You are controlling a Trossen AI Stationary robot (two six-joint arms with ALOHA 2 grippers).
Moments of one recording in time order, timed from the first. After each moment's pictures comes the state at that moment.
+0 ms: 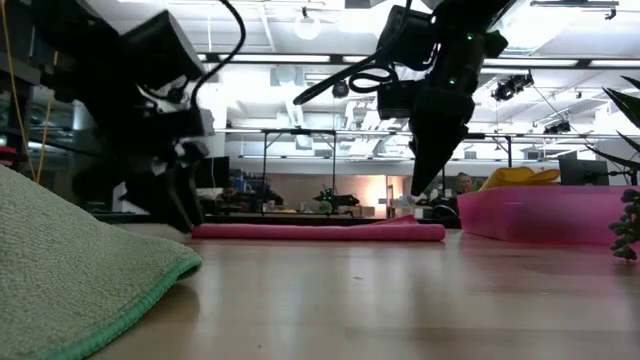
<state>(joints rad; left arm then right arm) 0.05 1.42 0.49 -0.10 -0.27 0.12 -0.11 1.62 1.03 -0.61 -0.03 0.14</state>
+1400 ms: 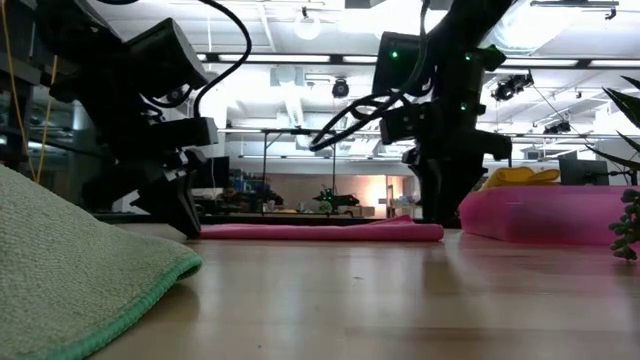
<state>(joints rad) 0.05 1.47 0.49 -0.08 -0.29 0.00 -0.07 1.72 1.03 -0.66 0.02 -0.16</state>
